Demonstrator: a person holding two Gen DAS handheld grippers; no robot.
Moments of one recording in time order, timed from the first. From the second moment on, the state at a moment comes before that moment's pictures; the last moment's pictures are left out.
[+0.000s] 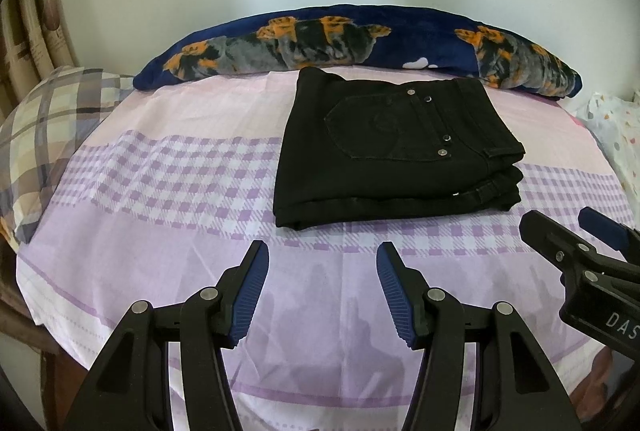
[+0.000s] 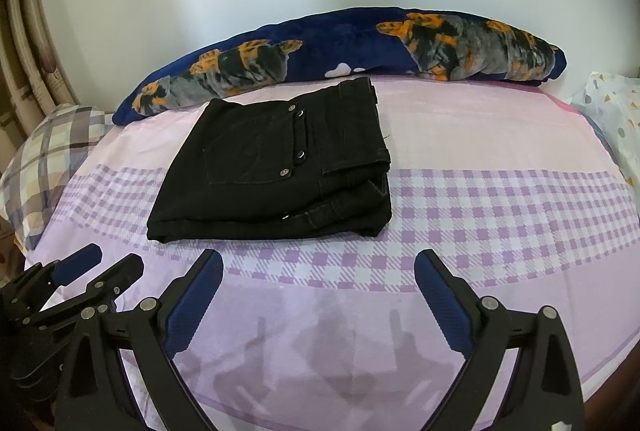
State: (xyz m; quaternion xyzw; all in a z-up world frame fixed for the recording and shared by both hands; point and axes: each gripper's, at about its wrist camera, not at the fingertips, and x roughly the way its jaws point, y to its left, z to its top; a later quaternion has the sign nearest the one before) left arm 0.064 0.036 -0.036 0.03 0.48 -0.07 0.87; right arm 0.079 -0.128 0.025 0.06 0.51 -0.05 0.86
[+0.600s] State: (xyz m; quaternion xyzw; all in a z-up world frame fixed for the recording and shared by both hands) left arm 0.062 0.037 -0.038 0.03 0.48 -0.06 0.87; right arm 0.081 -0.126 0.024 0.05 0.51 -0.04 0.86
